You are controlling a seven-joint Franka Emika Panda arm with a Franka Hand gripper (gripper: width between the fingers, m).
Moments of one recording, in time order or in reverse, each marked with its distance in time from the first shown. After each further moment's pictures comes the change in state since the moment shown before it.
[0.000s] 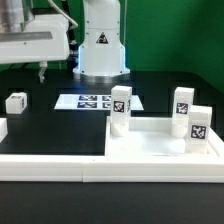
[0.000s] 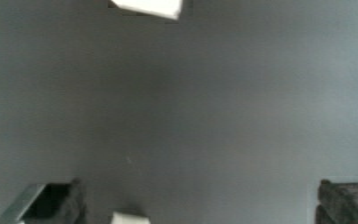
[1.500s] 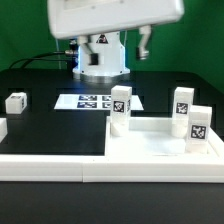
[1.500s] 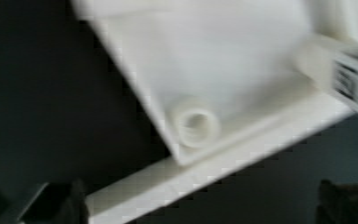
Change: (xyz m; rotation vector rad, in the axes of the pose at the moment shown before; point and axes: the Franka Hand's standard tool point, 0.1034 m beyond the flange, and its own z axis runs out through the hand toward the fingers) arm 0.120 -0.156 -0.092 0.103 0.408 0.400
